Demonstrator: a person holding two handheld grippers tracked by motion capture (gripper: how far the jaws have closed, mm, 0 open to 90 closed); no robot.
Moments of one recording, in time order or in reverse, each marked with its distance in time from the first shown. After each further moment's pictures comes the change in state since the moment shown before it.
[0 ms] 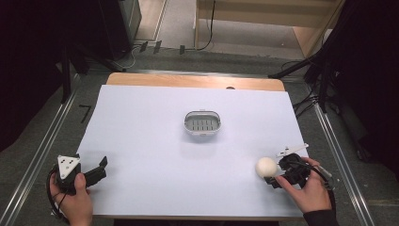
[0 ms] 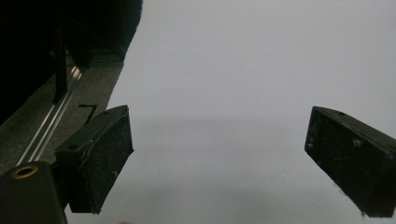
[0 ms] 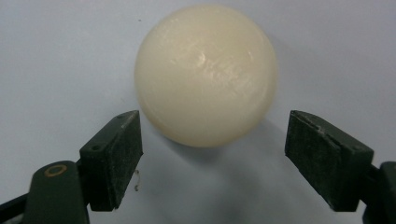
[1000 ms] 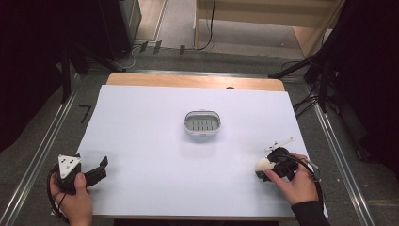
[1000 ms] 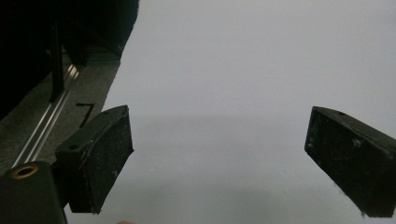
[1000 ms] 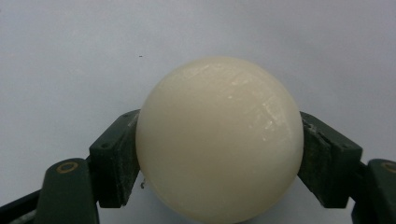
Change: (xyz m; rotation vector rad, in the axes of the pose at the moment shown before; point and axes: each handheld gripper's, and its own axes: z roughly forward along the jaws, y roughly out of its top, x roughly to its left) left arm 0.000 0.000 0.001 0.010 -0.010 -0.001; right arm 0.008 0.025 0.021 0.033 -0.017 0.011
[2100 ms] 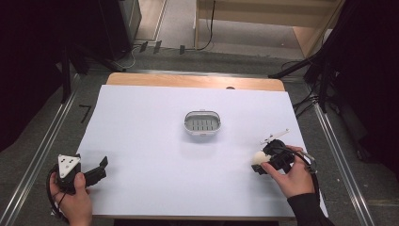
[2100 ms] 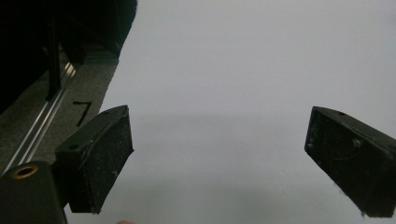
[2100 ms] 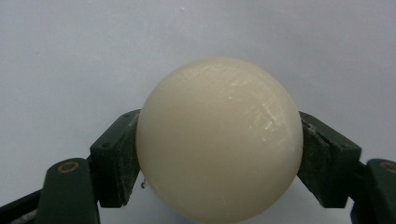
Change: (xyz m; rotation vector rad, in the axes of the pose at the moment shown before) left arm 0.001 0.000 0.000 0.003 -0.011 -0.010; right arm 0.006 0.027 -0.010 -0.003 0.010 -0.022
